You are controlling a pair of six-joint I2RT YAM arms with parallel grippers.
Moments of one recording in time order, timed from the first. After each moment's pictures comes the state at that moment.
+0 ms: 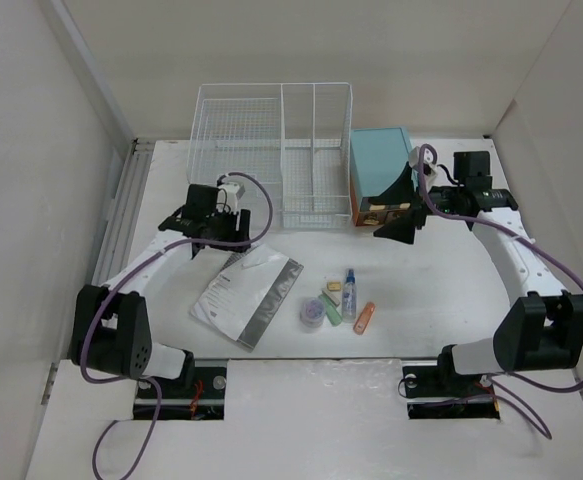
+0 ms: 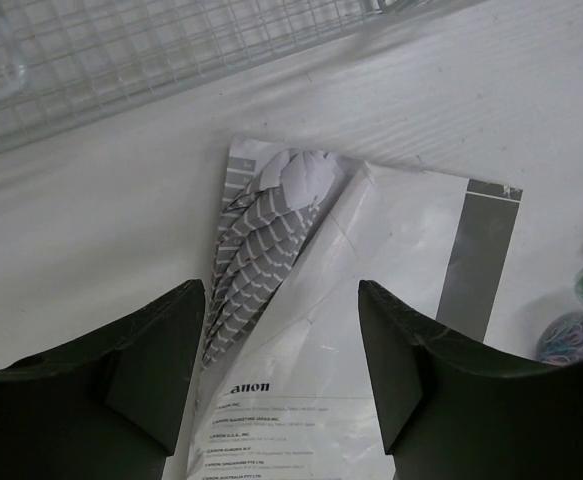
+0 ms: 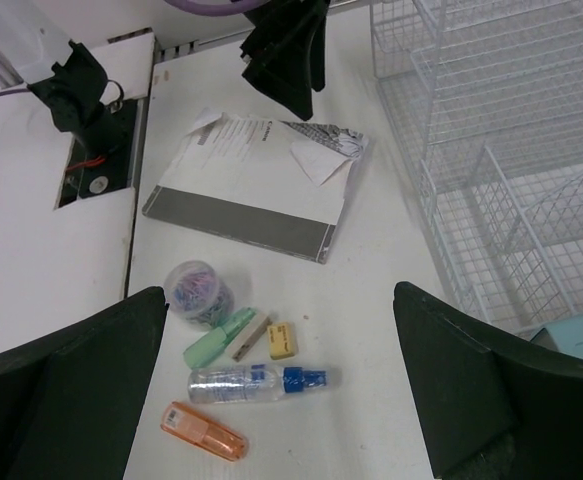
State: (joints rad) left arm -0.24 1.38 0.91 -0.41 0.22 -0.05; right arm 0.03 1.39 1.19 -0.60 -1.38 -0.62
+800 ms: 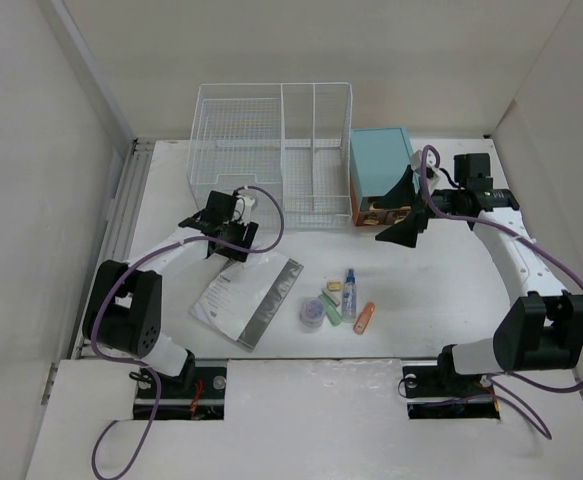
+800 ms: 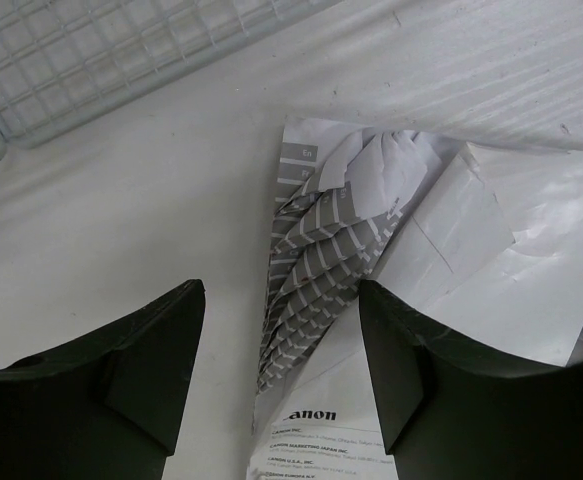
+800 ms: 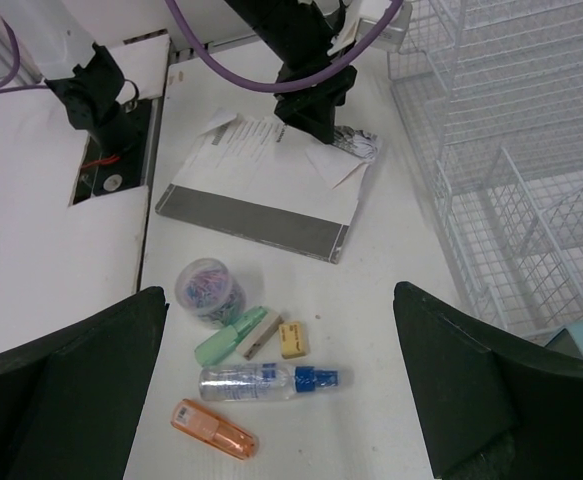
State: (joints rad) left arm -0.33 1.51 0.89 -0.37 -0.01 0.09; right arm 0.01 1.38 1.20 -0.69 -1.41 -0.70
